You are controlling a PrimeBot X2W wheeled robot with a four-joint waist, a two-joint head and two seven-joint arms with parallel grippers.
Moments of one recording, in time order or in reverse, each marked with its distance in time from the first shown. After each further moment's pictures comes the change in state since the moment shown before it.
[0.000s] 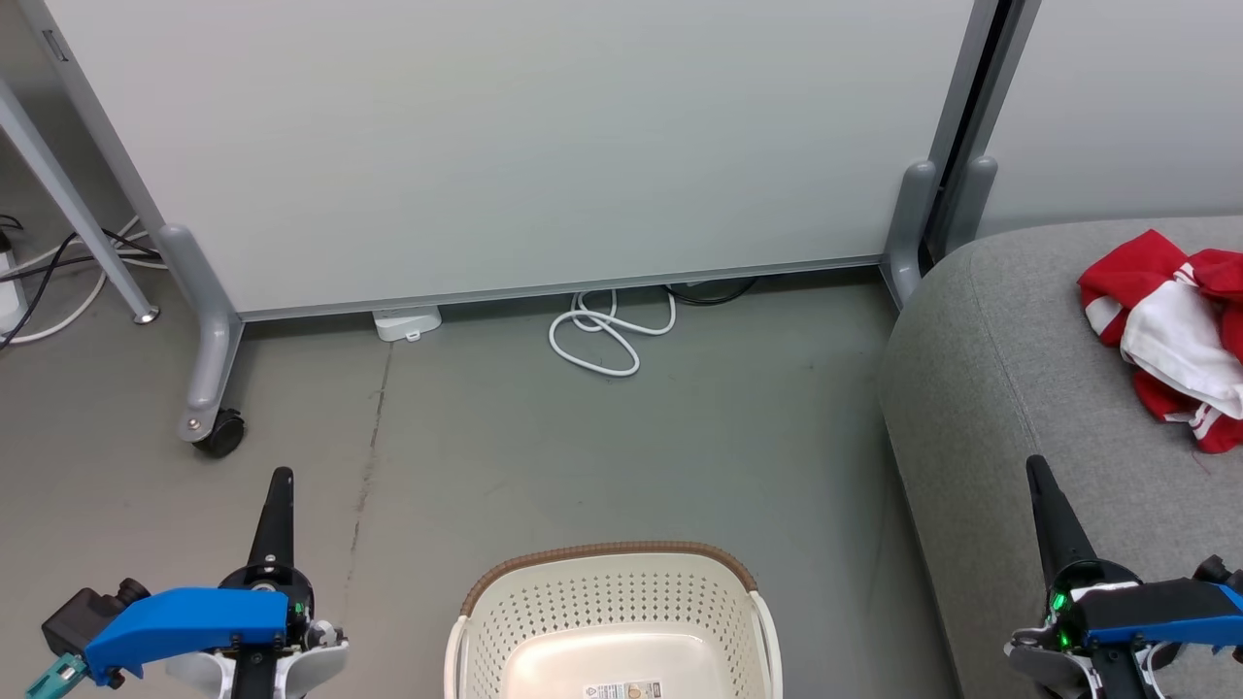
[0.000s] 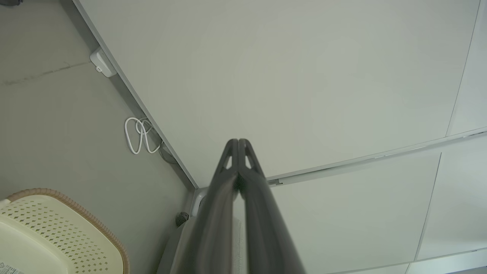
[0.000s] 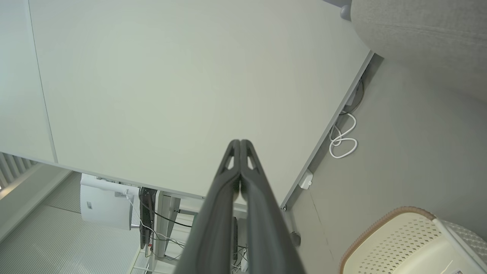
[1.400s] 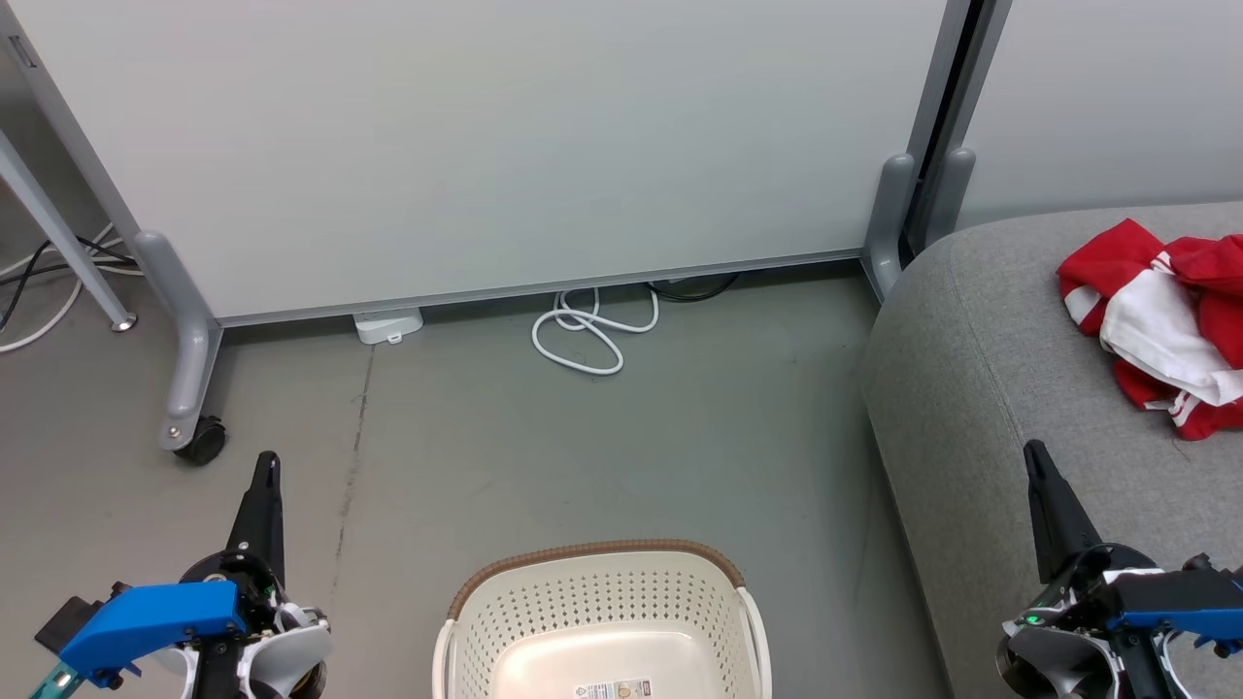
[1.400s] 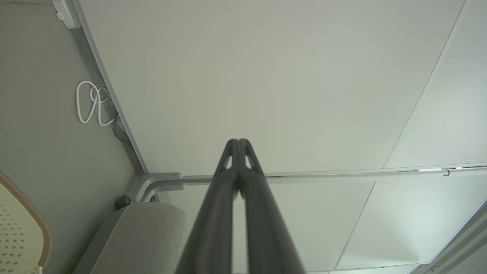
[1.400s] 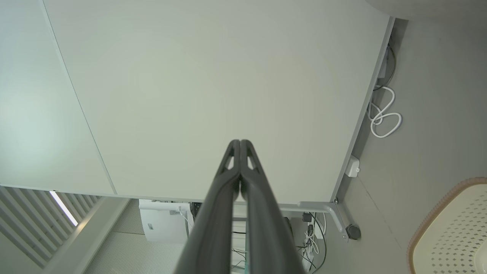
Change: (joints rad) left arm -0.017 -0.012 0.049 -0.016 -0.272 -0.005 0.068; right arm -0.031 0.000 -0.011 0.016 0.281 0.000 0.070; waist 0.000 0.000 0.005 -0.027
